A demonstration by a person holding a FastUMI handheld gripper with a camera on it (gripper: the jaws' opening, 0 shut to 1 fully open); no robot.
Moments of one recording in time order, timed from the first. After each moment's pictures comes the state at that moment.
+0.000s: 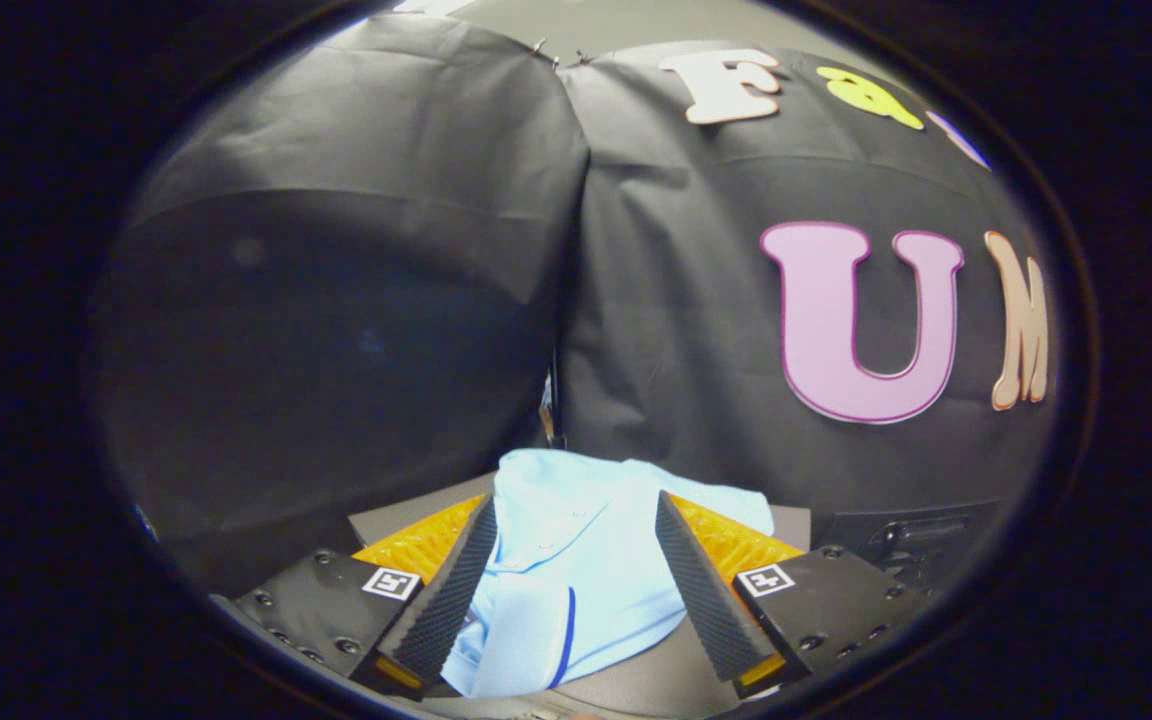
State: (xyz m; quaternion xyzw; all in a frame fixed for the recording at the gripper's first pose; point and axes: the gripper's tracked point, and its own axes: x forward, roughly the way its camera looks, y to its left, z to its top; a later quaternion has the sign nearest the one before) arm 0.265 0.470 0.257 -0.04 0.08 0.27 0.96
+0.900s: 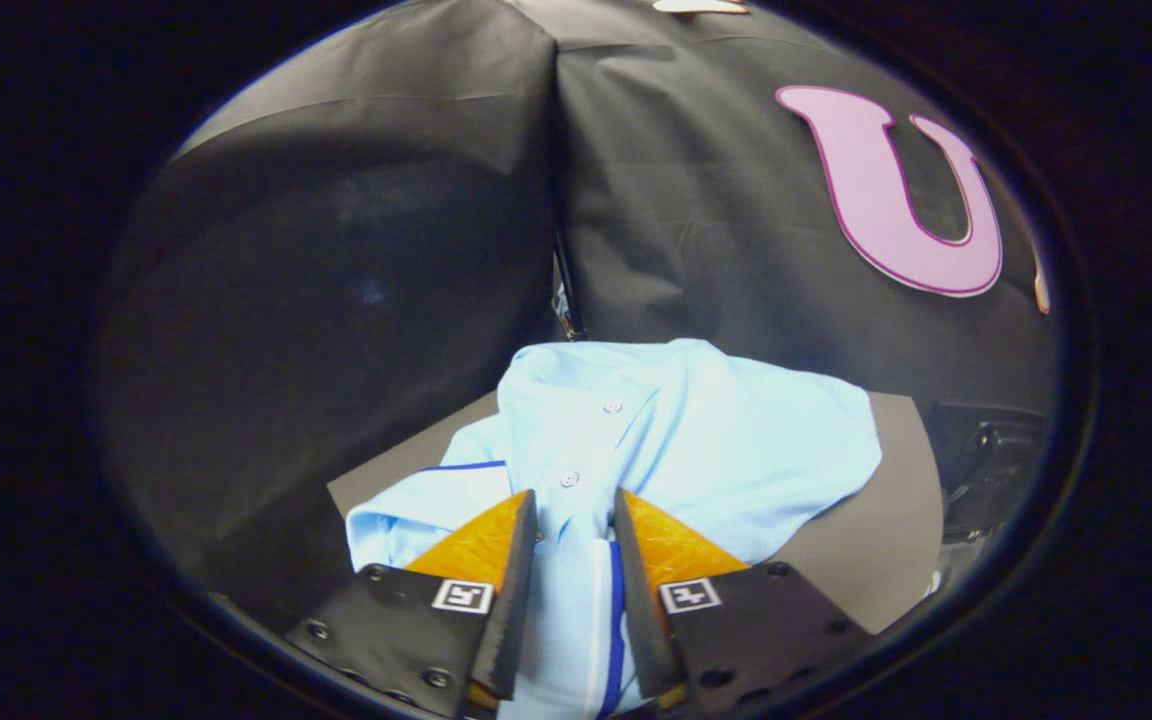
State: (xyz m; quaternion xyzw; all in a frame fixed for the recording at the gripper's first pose) arm 0.273 0.504 0.188 0.02 0.22 0.28 0.93
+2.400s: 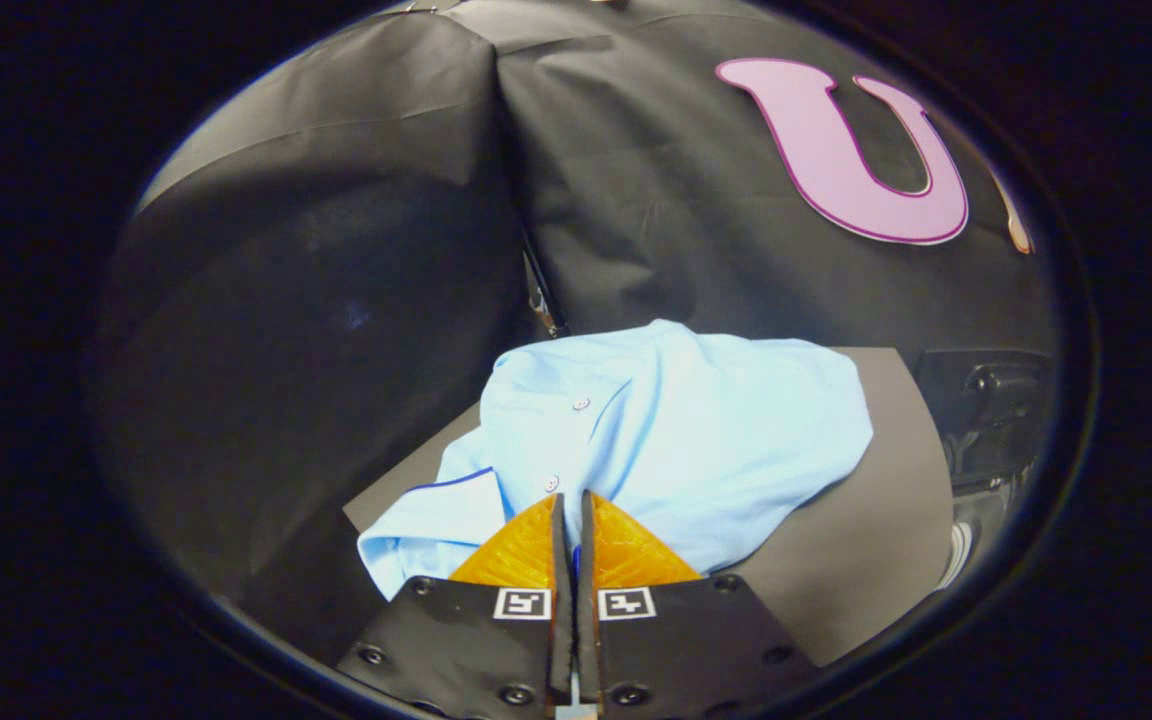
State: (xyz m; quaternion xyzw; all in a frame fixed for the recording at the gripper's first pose) arm 0.267 0.495 0.191 0.07 0.24 0.26 0.93
